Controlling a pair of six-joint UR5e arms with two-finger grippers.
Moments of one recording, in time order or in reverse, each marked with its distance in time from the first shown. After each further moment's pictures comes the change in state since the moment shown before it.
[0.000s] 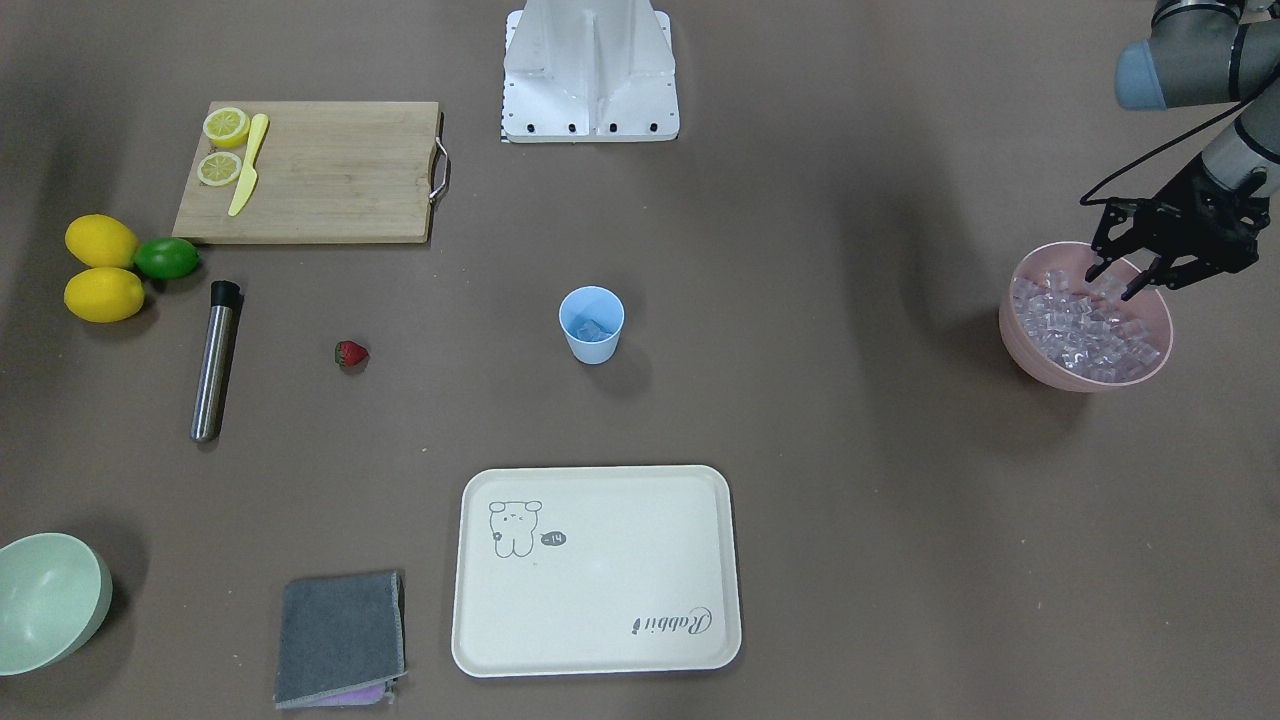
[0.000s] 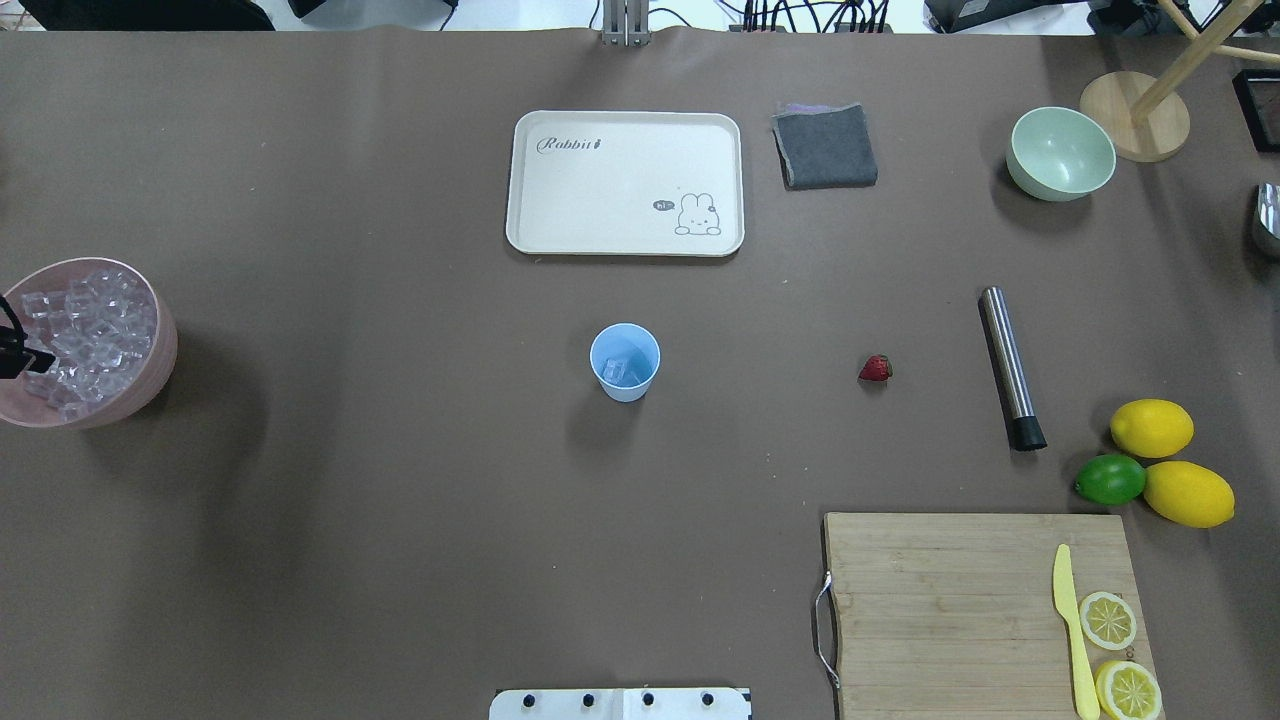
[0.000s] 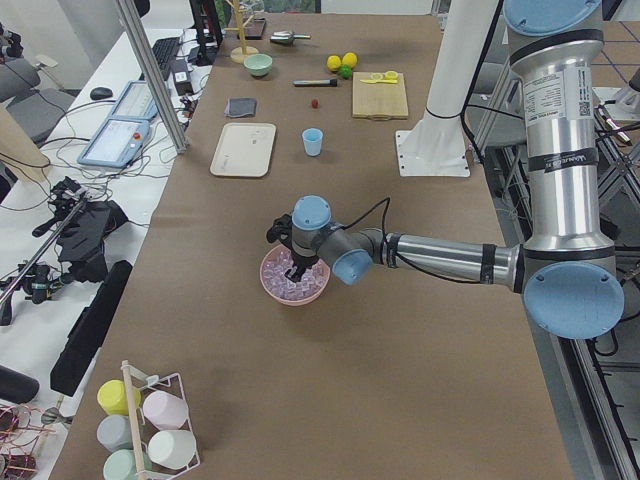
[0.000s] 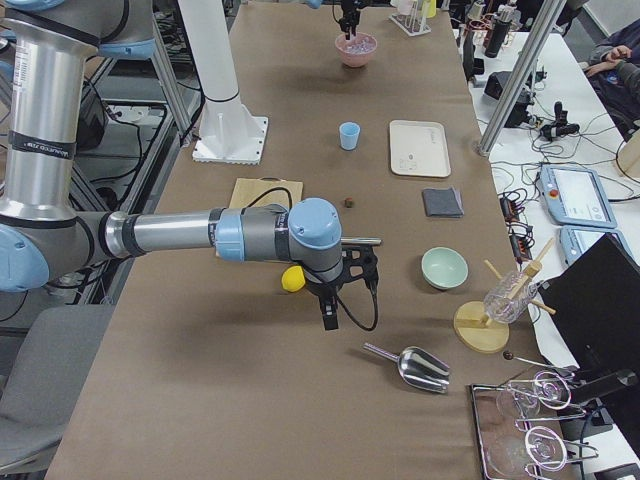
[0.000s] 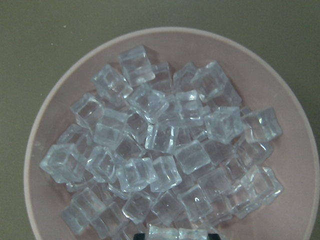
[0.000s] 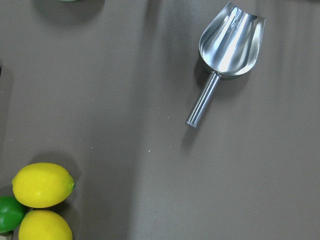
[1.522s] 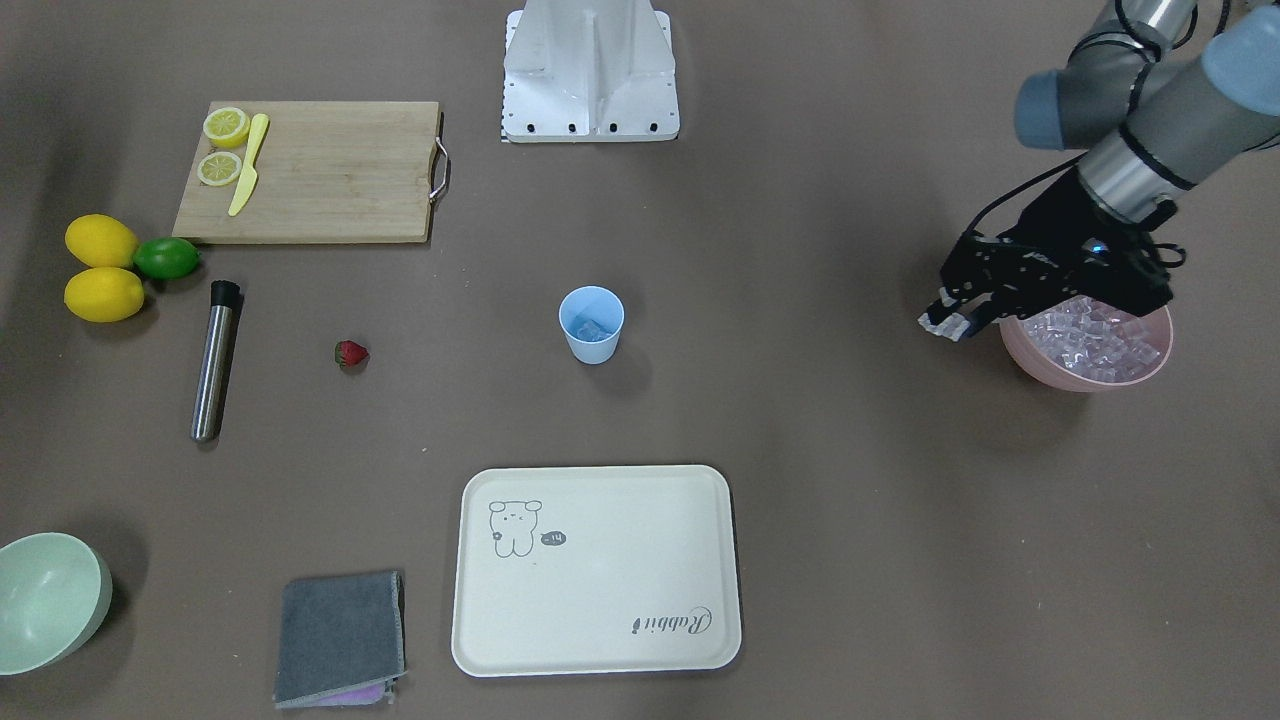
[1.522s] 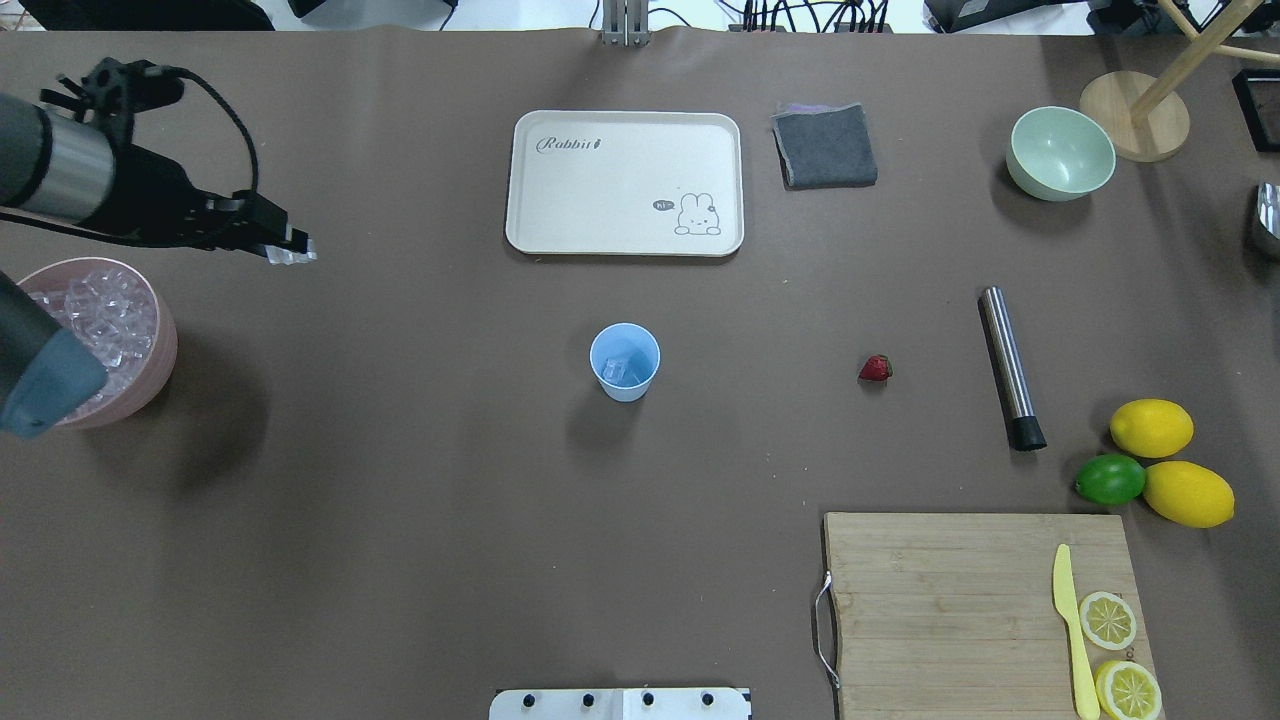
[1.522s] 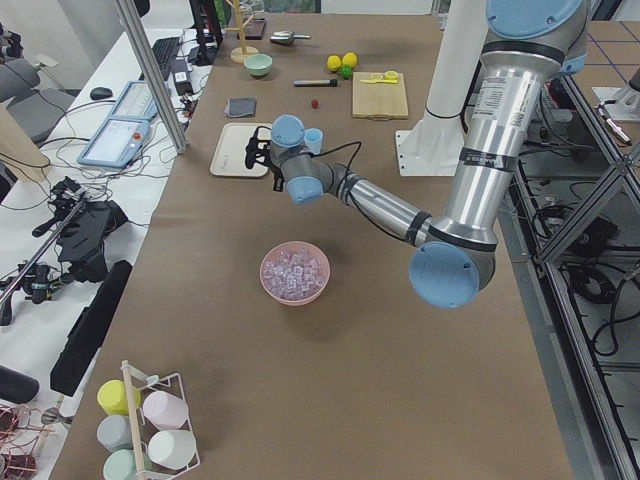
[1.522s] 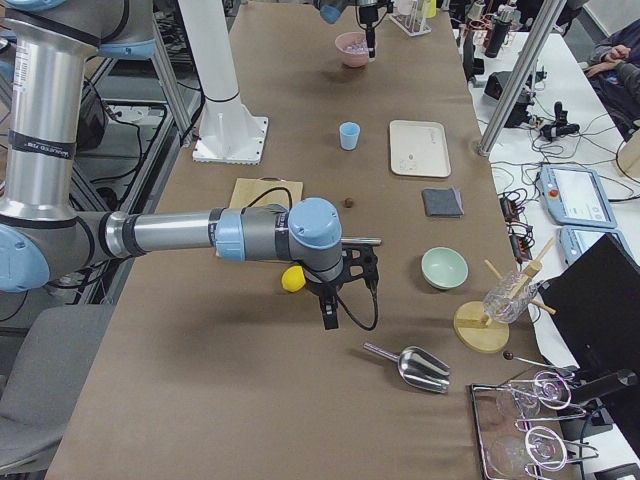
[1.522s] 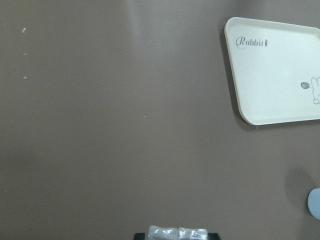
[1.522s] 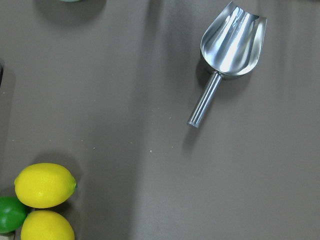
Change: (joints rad) left arm 0.189 -0.409 -0.002 -0.048 0.067 -0.924; right arm 0.000 0.000 0.001 -0.002 0.005 0.001
